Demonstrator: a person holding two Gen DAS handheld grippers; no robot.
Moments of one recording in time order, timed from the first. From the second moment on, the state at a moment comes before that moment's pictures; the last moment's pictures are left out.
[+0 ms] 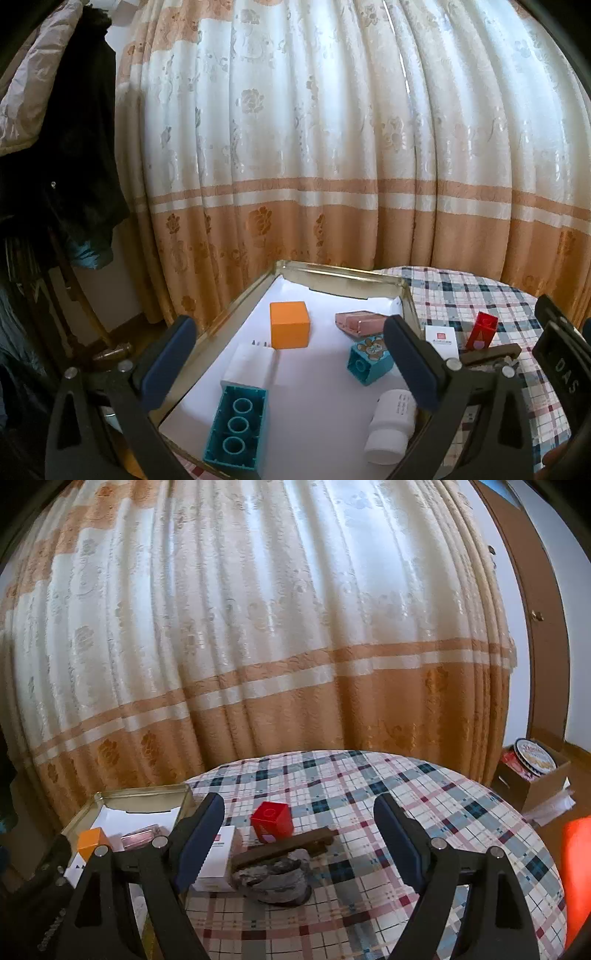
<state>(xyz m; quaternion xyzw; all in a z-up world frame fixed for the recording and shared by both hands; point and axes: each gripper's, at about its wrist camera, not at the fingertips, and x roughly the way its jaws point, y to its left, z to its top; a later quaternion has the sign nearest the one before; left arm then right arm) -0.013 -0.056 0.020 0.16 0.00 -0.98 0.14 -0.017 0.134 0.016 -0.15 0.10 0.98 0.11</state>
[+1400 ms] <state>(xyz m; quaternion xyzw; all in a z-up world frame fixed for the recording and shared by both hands) -0.008 -0.020 0.016 0.19 0.00 -0.98 0.09 -0.002 0.214 0.021 -0.16 0.11 0.96 0.20</state>
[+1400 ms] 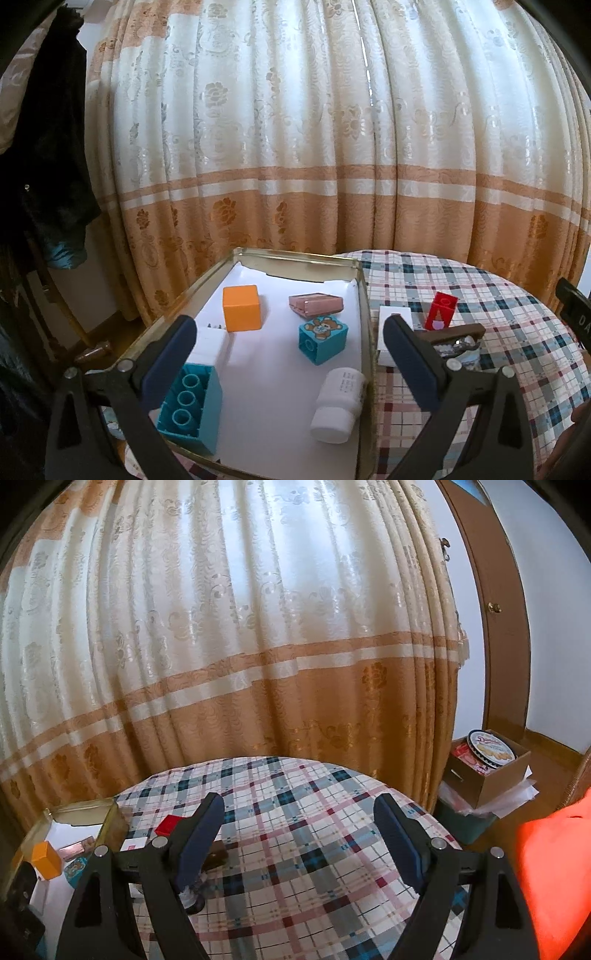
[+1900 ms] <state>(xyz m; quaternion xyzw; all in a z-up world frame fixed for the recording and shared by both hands) -0.005 0.009 0.016 0.20 -0.01 -0.98 0.04 -0.011 0.228 0.018 -0.20 0.09 0.96 0.19</state>
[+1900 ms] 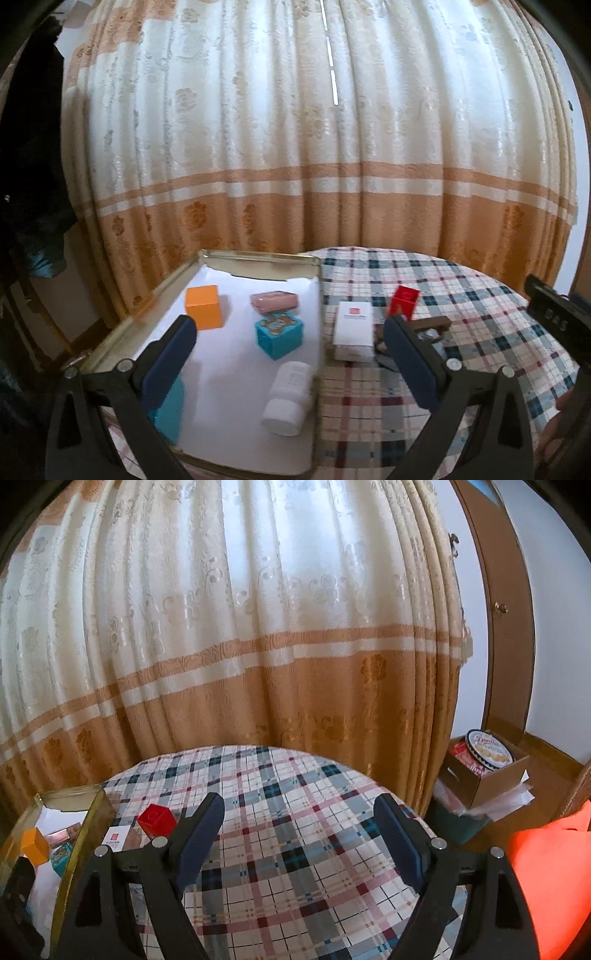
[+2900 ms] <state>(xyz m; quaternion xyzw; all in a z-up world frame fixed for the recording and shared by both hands) -0.032 -0.031 0.035 0.26 -0.02 -0.97 0.03 -0.109 0.135 -0.038 -0.42 0.07 0.90 -0.08</state>
